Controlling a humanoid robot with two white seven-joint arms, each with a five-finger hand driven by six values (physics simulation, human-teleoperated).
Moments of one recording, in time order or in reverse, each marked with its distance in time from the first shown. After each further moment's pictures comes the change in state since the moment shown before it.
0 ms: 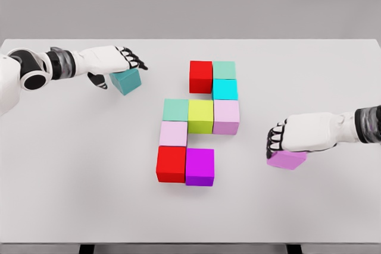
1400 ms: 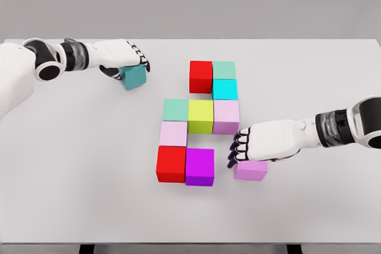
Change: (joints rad) left arm -0.044 -0.082 0.009 0.057 -0.022 0.000 -0.038; right arm 0.014 0.150 0.009 0.000 -0.021 0.000 0.005
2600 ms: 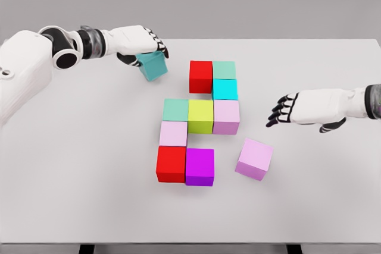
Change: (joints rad) left arm -0.038 -0.095 0.042 0.053 0.000 0.000 0.001; right arm -0.003 -0.102 -0.123 0.143 -0.018 0.000 0.061
